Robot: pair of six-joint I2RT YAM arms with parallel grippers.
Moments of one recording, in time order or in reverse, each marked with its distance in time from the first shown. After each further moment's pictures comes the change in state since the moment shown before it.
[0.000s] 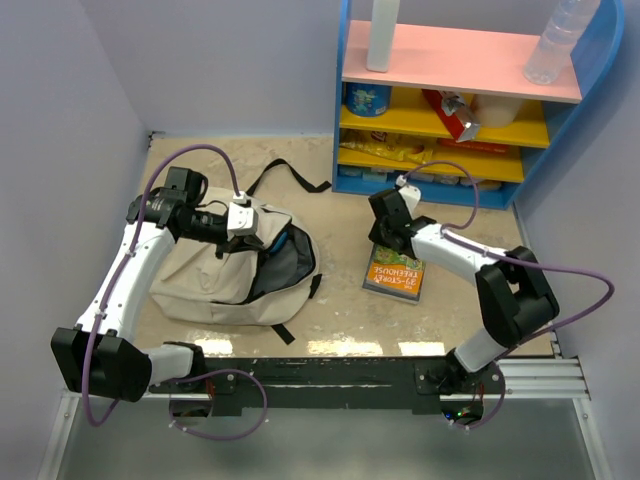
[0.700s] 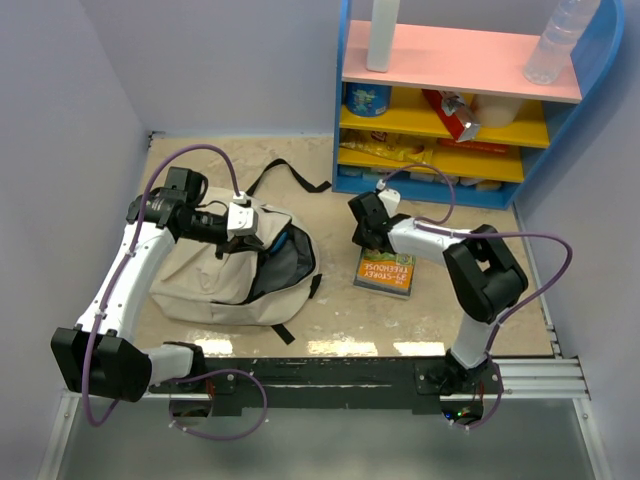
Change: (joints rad) left arm 0.000 0.000 0.000 -0.004 0.000 0.000; right arm 0.061 0.187 0.102 0.023 0.015 0.042
